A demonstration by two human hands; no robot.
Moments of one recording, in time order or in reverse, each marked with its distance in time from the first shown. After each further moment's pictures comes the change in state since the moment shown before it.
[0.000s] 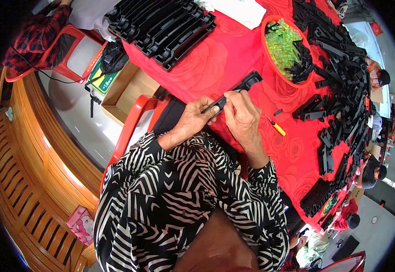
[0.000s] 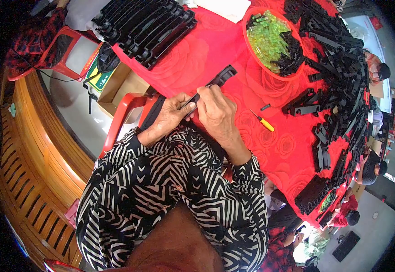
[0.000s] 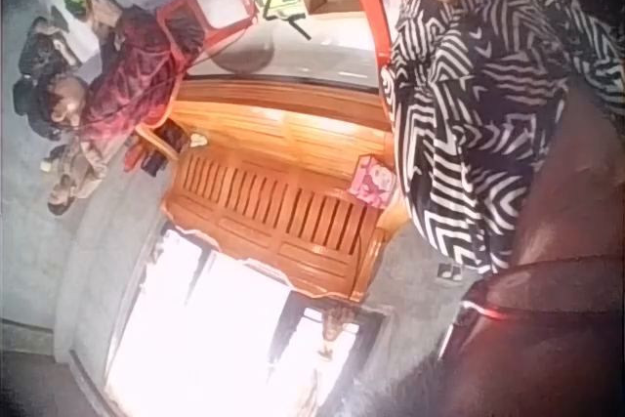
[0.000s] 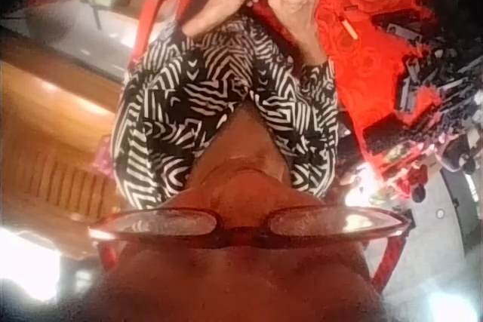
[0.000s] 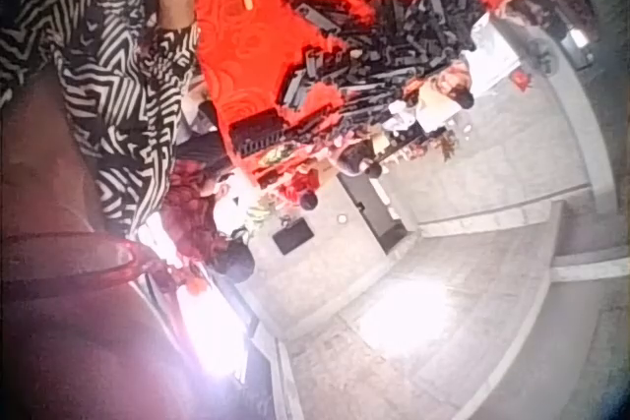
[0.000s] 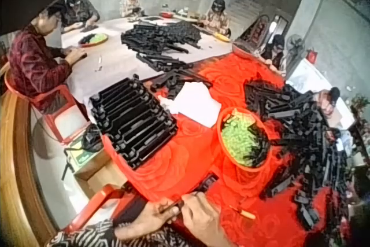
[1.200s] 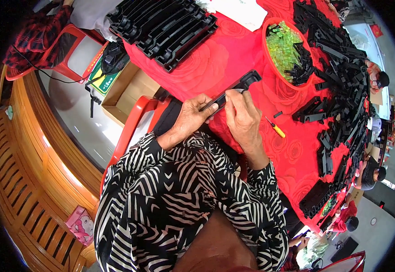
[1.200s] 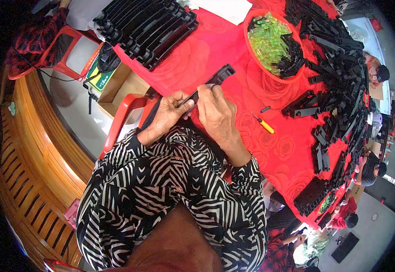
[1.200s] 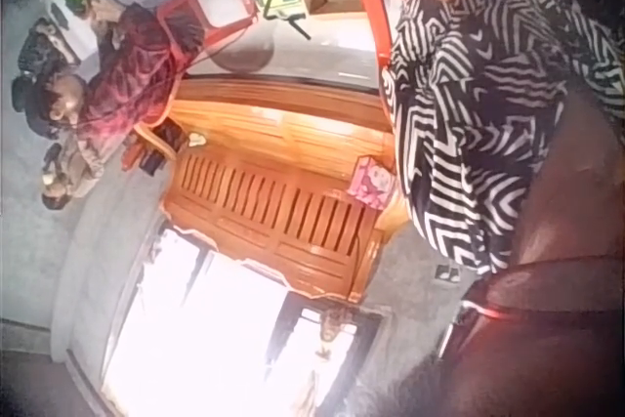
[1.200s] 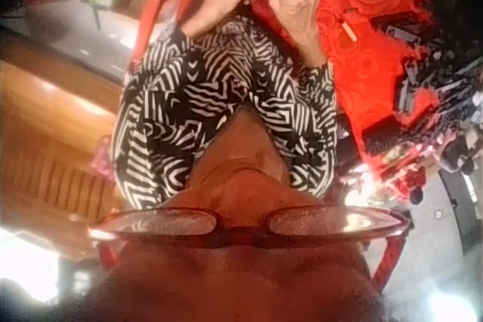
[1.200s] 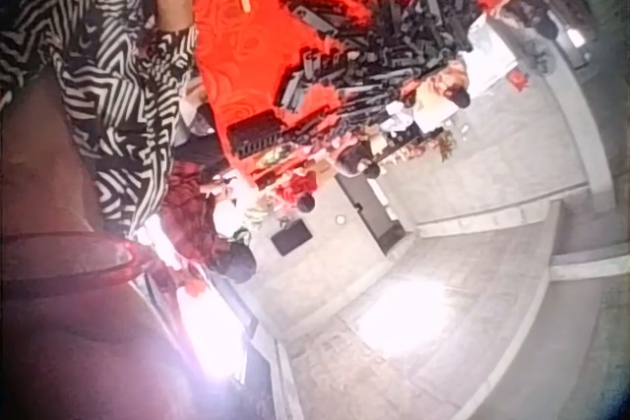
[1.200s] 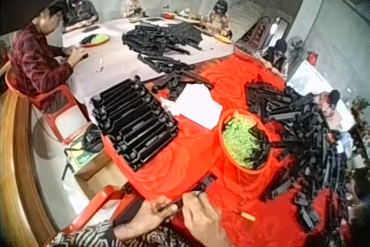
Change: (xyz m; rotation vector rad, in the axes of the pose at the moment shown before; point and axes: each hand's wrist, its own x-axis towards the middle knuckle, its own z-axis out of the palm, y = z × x) left_hand 0.003 0.005 -0.005 0.018 0.056 0.041; right_hand 0.005 -0.006 -0.002 -0.079 -0.017 0.004
